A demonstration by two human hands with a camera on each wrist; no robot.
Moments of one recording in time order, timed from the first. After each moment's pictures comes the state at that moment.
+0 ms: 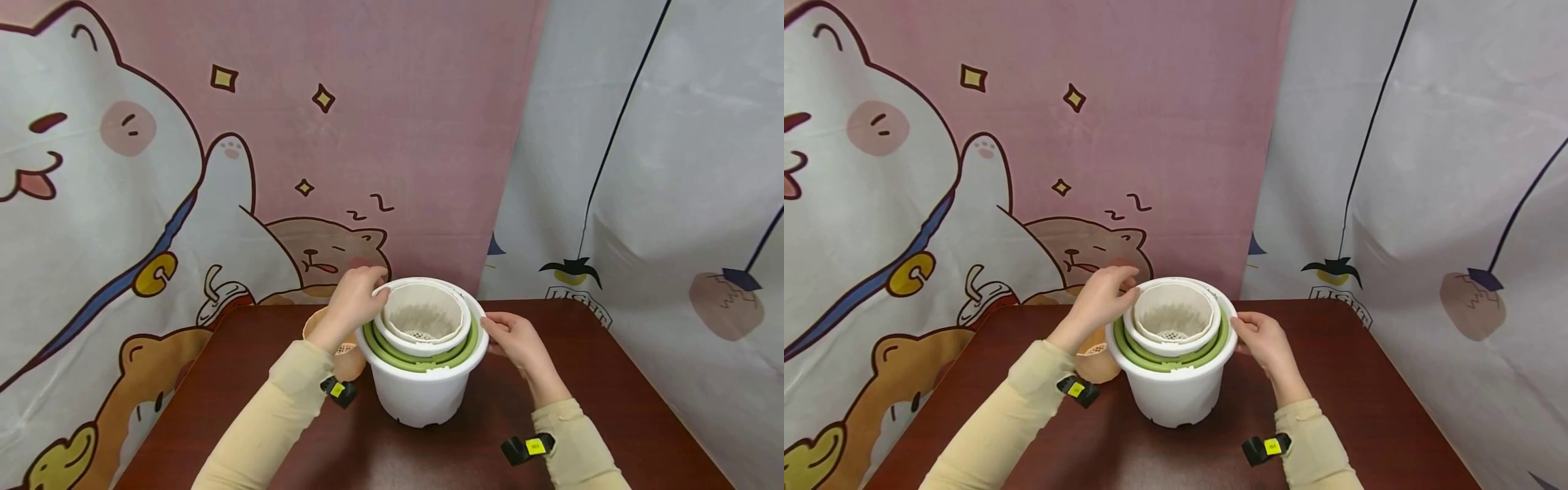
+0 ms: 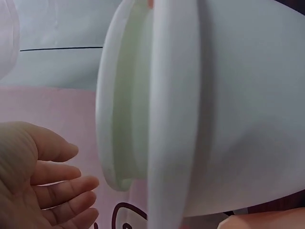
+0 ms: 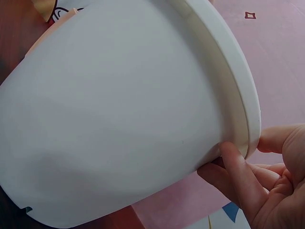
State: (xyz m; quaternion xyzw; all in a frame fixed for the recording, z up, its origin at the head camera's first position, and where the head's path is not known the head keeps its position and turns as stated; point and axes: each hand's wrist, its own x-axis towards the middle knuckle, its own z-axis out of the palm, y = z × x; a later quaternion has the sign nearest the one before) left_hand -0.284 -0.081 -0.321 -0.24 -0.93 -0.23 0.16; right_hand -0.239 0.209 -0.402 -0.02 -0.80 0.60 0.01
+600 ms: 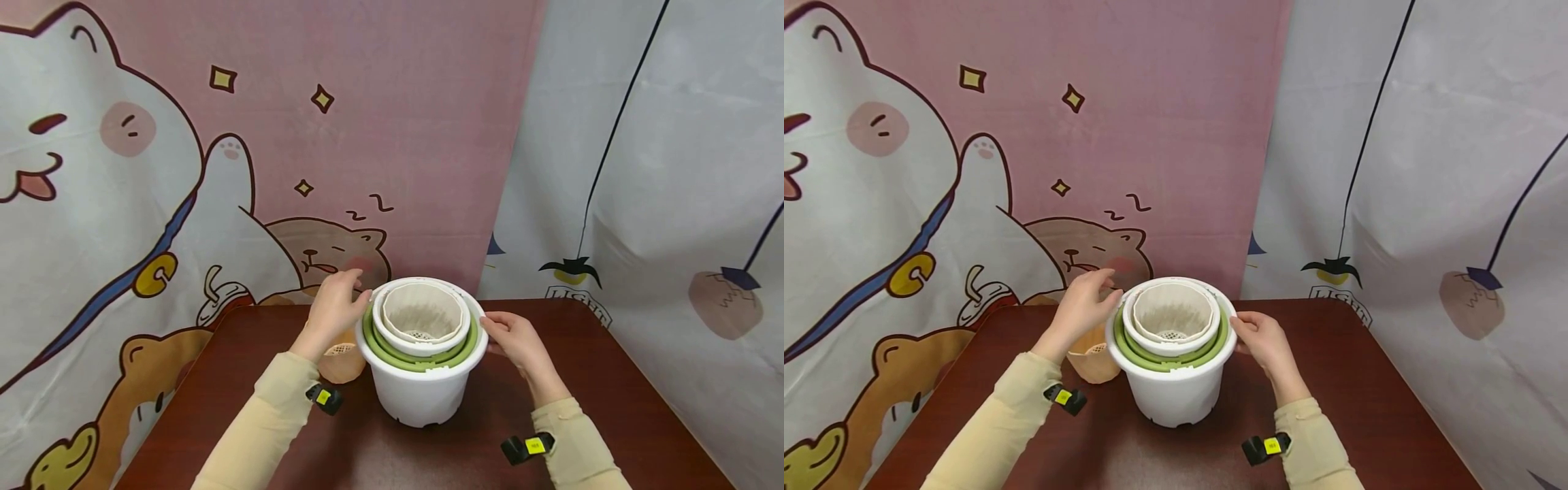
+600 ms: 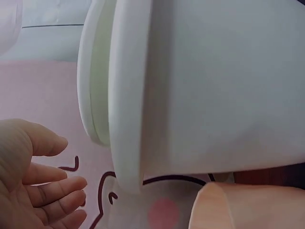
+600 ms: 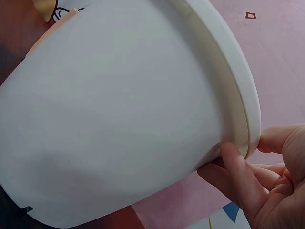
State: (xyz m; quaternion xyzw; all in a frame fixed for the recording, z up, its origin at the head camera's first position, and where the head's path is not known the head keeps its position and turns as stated) left_hand -0.285 -0.111 -0.341 -0.19 -0.93 -0.25 0.19; right_hand -0.240 0.211 -0.402 -0.01 -0.81 0.59 0.01
